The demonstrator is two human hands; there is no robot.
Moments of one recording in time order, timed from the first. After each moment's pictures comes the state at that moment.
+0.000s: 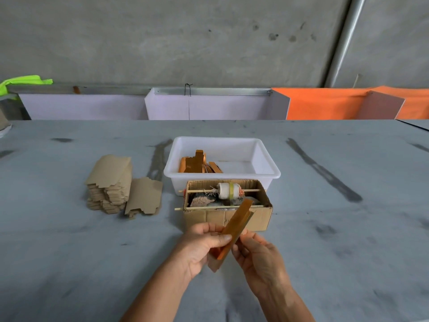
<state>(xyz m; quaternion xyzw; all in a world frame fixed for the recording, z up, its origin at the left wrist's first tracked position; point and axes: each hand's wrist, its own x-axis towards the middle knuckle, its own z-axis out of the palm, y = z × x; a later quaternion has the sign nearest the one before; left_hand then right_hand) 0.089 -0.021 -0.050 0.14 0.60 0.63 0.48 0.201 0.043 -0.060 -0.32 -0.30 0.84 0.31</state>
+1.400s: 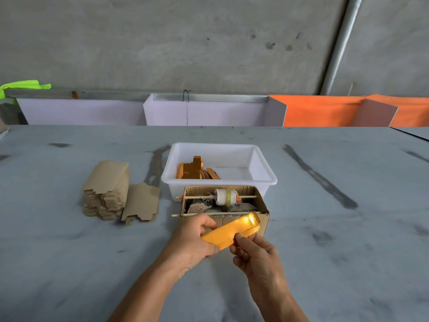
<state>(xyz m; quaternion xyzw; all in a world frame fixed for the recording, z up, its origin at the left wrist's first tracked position) 0.087 -0.035 -0.017 0.34 0.79 0.43 0.27 0.206 0.042 -0.048 -0.36 -0.43 0.77 0.31</state>
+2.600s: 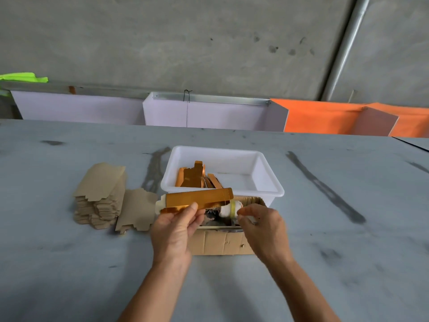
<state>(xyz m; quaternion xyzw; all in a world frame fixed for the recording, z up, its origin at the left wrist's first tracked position) 0.052 -0.007 -0.019 0.00 0.45 0.86 0.25 0.164 0.092 -0.007 -0.41 -0.80 0.31 0.30</state>
